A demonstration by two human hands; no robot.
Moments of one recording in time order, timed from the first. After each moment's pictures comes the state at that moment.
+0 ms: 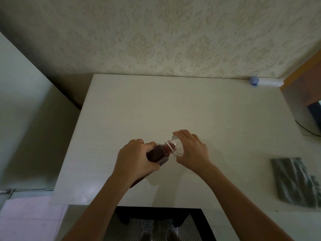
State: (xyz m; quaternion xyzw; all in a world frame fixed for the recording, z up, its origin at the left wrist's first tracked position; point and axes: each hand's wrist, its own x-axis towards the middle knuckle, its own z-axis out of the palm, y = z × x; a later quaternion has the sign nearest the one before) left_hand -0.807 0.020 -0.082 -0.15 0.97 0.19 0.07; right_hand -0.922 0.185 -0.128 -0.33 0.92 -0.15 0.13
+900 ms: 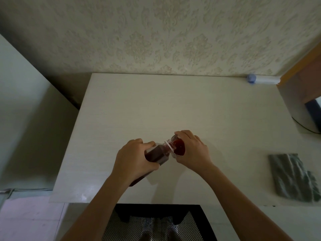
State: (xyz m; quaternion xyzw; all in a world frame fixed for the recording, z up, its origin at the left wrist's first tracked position) left_hand -0.799 0.022 -0.083 -0.16 0.96 0.22 0.07; right_hand -0.913 0.195 -0.126 -0.30 0.92 -0.19 0.13
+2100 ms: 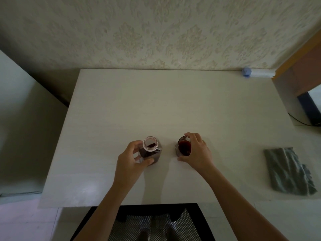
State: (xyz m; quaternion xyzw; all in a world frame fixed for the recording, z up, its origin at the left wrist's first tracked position) left_hand -0.790 0.033 -0.157 -0.29 0.80 0.52 -0.07; right_hand -0.927 0.224 -0.170 -0.17 0.94 -0.23 0.19
